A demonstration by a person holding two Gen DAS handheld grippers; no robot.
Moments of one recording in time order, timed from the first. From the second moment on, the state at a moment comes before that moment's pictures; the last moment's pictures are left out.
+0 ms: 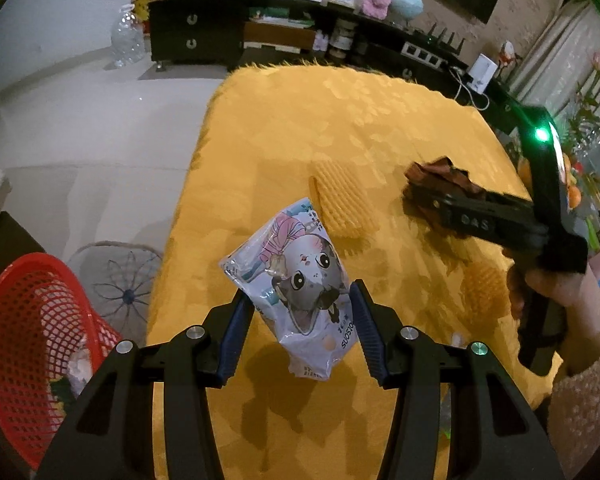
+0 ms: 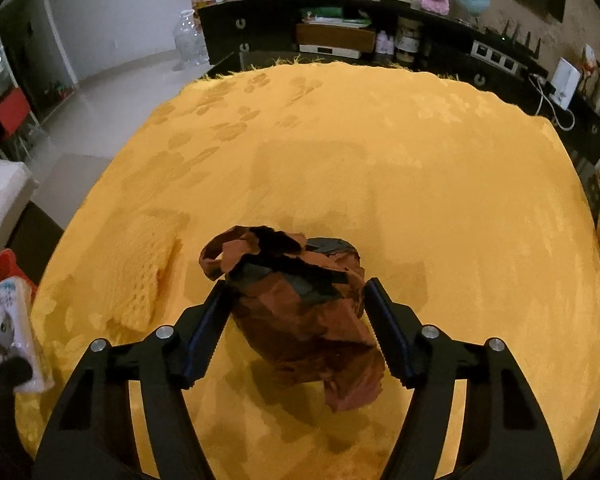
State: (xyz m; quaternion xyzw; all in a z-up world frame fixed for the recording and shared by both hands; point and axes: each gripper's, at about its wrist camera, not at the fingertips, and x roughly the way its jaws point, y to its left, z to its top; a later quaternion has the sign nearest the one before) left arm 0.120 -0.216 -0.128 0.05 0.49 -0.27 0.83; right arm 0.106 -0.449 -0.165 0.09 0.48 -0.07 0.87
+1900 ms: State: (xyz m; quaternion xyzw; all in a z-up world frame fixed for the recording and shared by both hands) left arm 0.086 -0.060 -0.038 0.00 0.40 -0.17 0.90; right arm 0.004 -0.322 -0.047 0.10 0.41 -0.01 0.91
